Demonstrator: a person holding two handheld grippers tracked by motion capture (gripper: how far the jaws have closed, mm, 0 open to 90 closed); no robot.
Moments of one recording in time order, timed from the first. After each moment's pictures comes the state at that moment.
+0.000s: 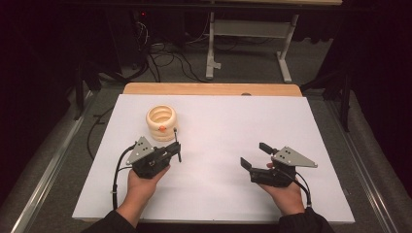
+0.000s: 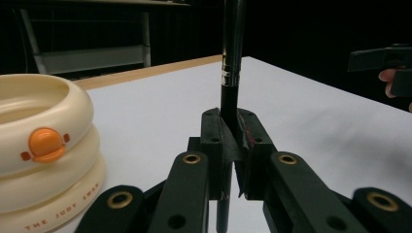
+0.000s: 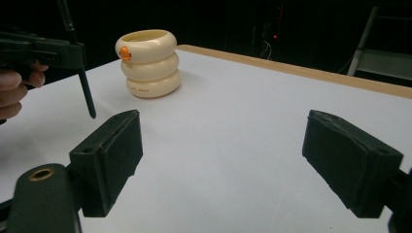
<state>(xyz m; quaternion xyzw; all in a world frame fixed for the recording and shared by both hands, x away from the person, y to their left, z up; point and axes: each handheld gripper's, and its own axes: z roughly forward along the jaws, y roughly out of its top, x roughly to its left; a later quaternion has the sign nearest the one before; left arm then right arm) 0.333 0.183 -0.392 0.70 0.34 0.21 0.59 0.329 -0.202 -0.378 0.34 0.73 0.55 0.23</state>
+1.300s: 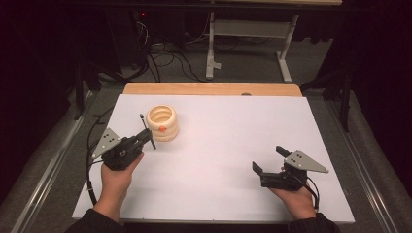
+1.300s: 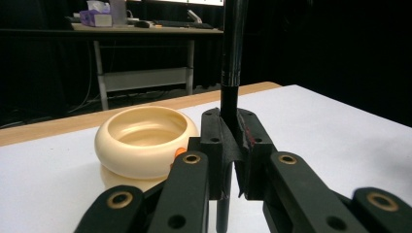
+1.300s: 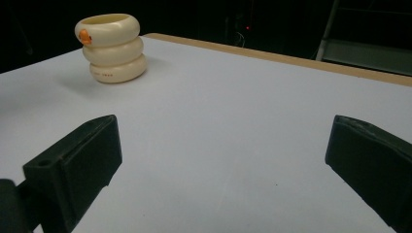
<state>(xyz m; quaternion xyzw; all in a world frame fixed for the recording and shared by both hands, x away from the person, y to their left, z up) 0.331 0.246 -0.366 0.65 0.38 0.28 0.59 0.324 -0.230 -0.387 0.37 0.72 0.52 0.26</state>
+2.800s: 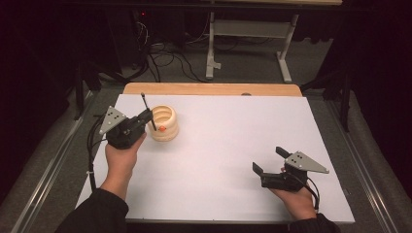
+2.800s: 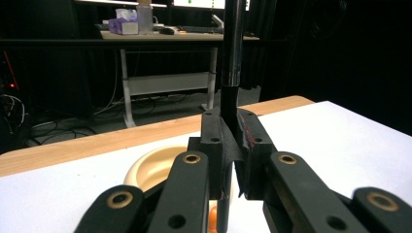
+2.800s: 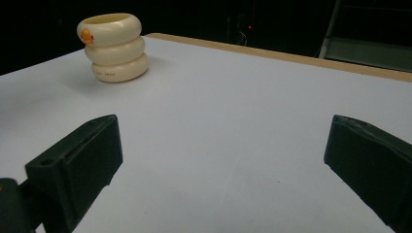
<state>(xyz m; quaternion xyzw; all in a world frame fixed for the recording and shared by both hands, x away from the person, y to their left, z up) 0.374 0.237 -0.336 0.64 0.41 0.30 0.57 0.323 -0.232 -0.390 0.37 0.72 0.52 0.25</state>
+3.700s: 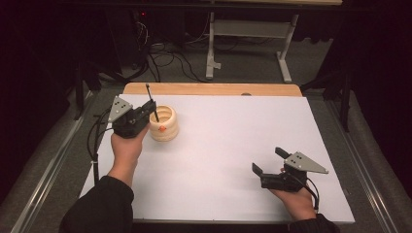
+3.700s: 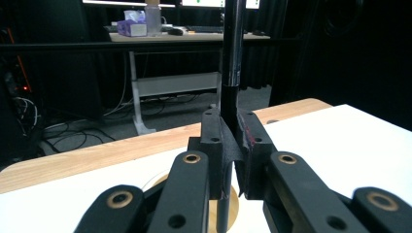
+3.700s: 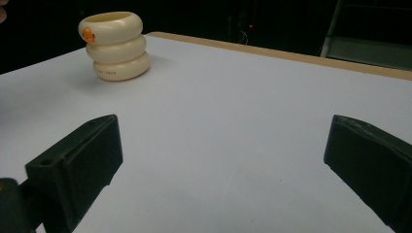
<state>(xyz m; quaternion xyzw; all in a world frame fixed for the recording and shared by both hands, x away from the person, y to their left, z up) 0.403 0.229 -0.331 0.64 0.42 0.32 0.56 0.323 -0.231 -0.391 0.37 0.73 0.52 0.25</state>
